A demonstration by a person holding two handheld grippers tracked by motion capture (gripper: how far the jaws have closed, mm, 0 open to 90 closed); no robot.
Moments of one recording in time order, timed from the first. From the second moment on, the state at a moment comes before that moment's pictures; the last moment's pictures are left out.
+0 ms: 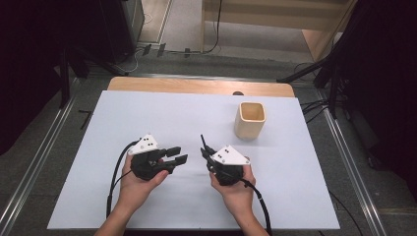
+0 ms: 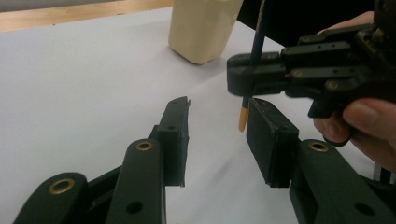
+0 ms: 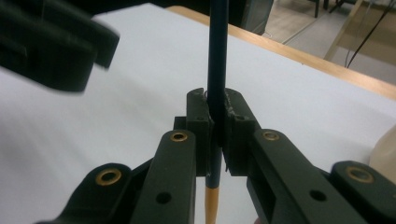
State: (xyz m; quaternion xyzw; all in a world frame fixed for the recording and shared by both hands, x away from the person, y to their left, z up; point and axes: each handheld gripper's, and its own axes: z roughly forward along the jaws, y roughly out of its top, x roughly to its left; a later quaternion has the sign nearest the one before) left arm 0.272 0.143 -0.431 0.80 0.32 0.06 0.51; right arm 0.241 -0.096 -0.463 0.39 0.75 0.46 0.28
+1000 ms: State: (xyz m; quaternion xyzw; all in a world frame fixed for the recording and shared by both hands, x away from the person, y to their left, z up) left arm 0.273 0.139 -0.426 0.82 0.31 0.04 0.48; right arm 0.232 -0.064 -0.481 0.15 0.84 0.31 0.41
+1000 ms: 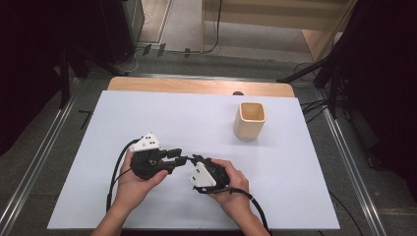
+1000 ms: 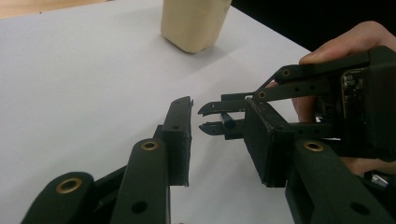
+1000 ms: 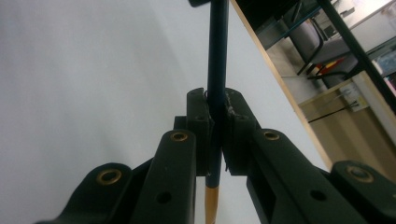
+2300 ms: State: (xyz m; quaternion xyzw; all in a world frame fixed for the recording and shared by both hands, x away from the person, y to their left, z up) left arm 0.266 0.149 -0.427 0.76 0.32 0.07 0.56; right arm 0.241 -0.118 -0.459 0.57 0.61 0.54 0.10
